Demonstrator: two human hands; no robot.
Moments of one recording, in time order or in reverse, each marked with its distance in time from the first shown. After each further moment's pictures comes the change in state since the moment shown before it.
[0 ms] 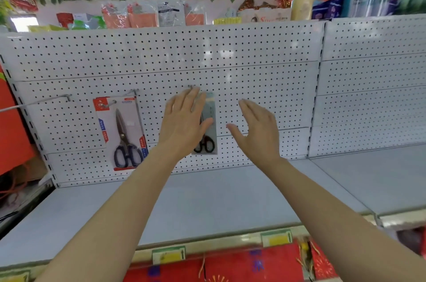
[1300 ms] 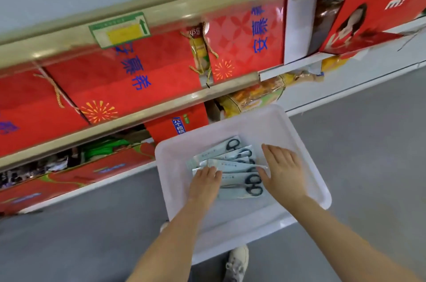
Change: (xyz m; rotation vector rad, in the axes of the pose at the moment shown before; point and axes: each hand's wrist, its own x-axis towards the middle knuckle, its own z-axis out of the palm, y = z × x) left_hand -0.512 0.420 0.288 -0.211 -1.301 0.352; right_hand -0.606 0.251 -0.182 -0.353 -0.813 0.316
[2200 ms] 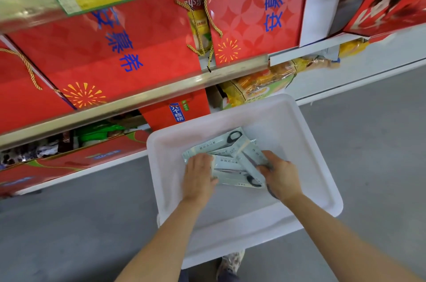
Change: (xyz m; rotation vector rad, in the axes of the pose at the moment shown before) left_hand 0.025 -0.007 0.045 -0.529 0.362 -0.258; right_hand 0.006 0.009 0.050 0.420 -0.441 0.411
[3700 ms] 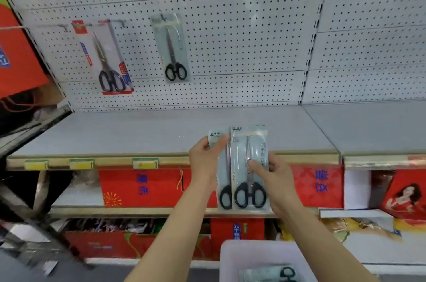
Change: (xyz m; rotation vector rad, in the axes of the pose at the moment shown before) left_hand -0.042 0.090 -0.460 -1.349 0.742 -0.111; right_hand -0.050 -0.356 -0.218 1.113 -0.060 -0.425
